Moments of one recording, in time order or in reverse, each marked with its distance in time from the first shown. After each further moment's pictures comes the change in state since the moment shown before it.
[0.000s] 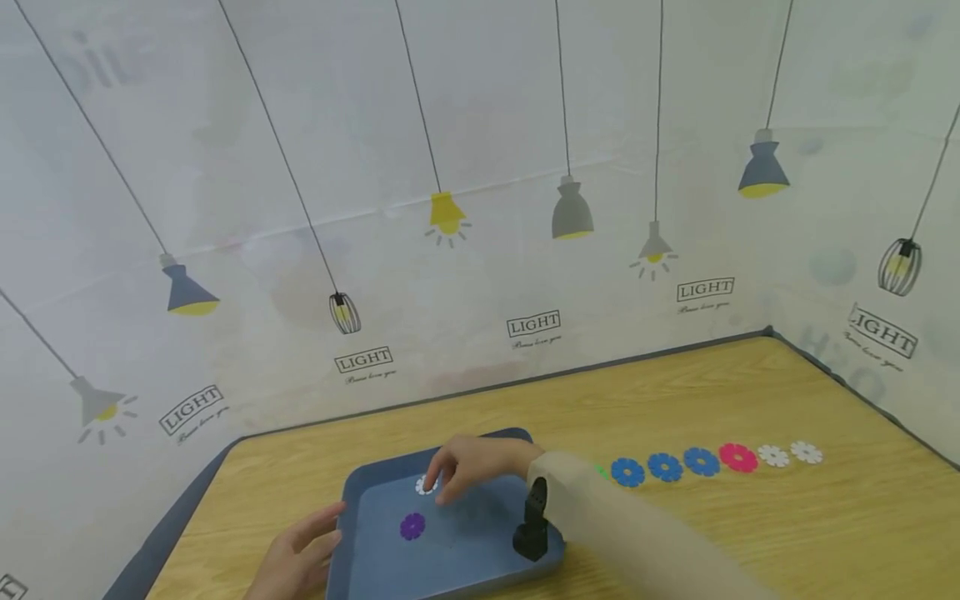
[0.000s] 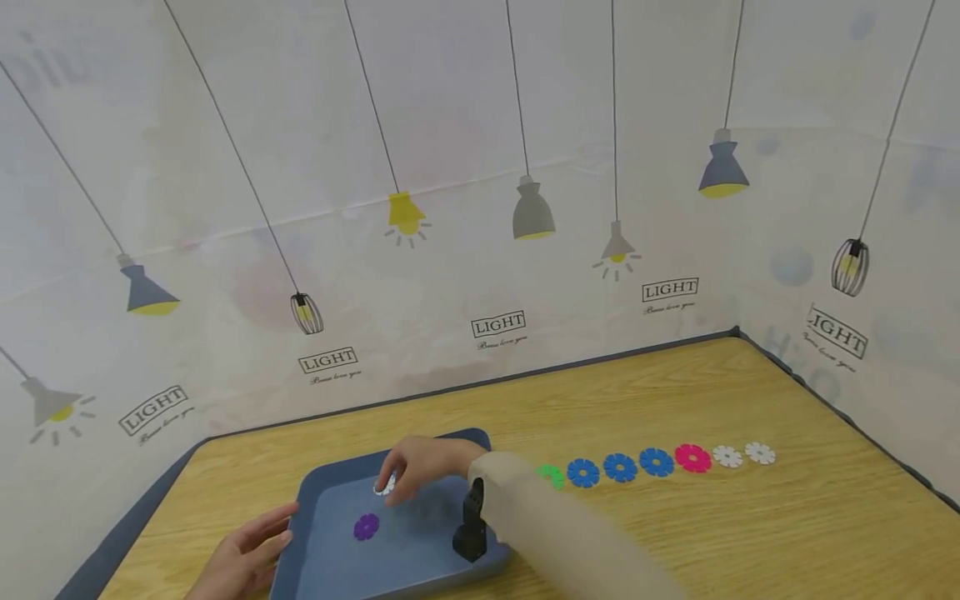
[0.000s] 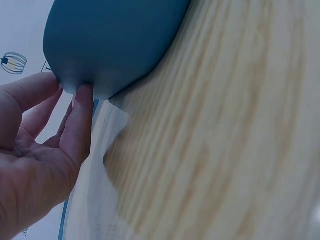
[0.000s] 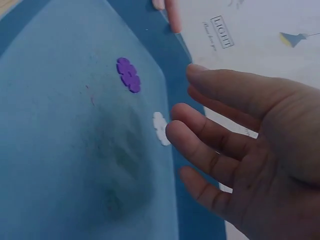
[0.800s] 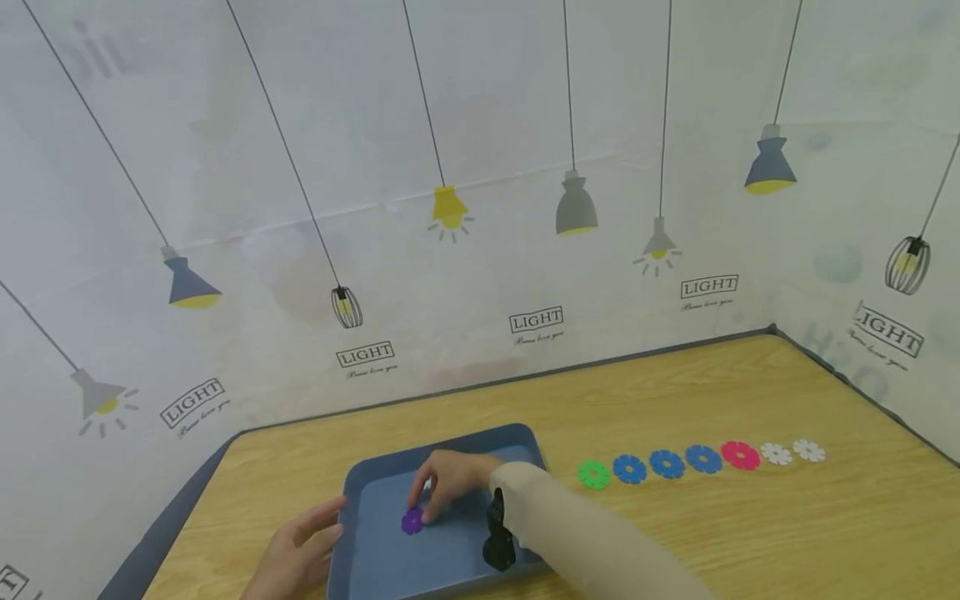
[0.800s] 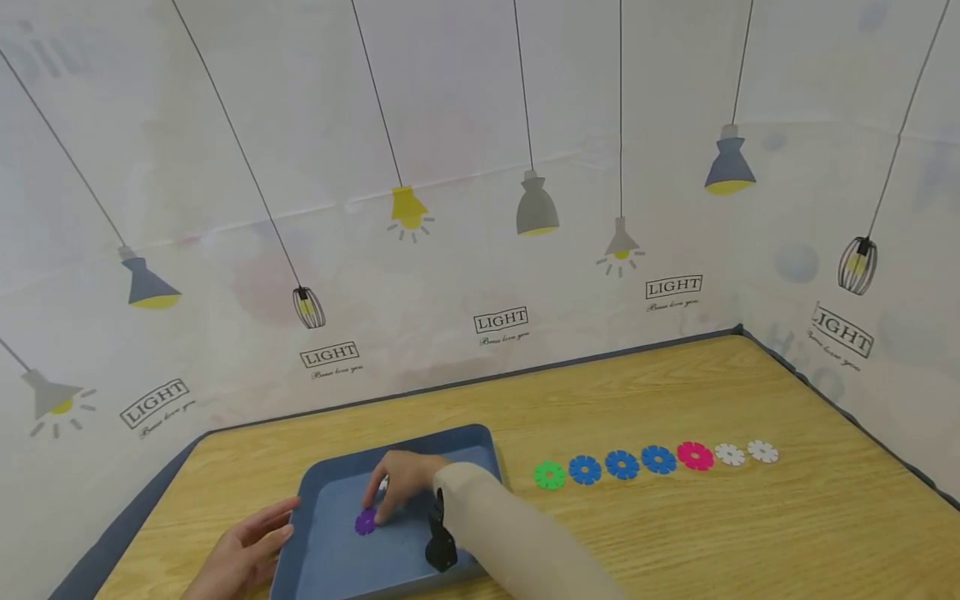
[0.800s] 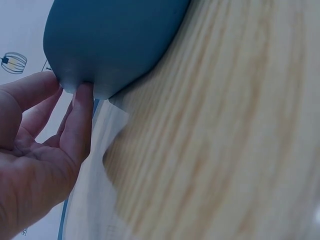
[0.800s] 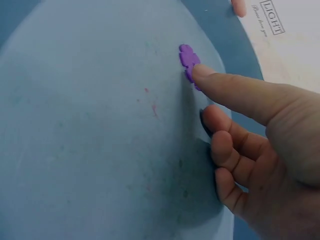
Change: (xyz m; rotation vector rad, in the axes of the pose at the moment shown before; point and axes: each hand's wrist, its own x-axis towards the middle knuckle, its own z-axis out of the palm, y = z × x) left_hand -0.001 0.004 0.000 0.038 0.006 -0.009; right_hand 0.042 0.022 0.030 -0.060 0.059 0.141
